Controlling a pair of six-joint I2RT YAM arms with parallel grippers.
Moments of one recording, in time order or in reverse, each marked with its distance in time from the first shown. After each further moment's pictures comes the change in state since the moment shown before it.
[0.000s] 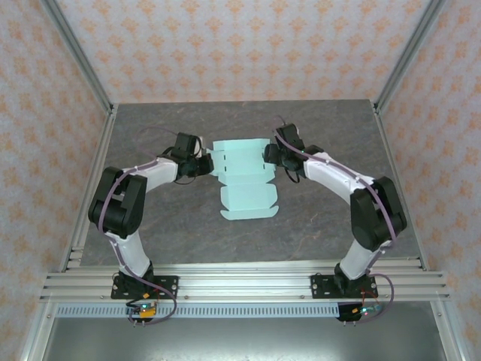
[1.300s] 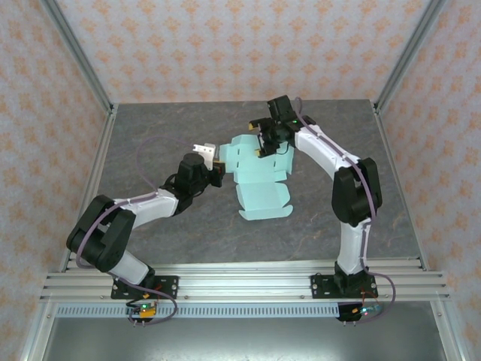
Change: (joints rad) left arm -0.204 -0.267 -0.341 0.520 -0.203 0.143; right arm -0.054 0.312 0.476 -0.198 -0.503 1.085
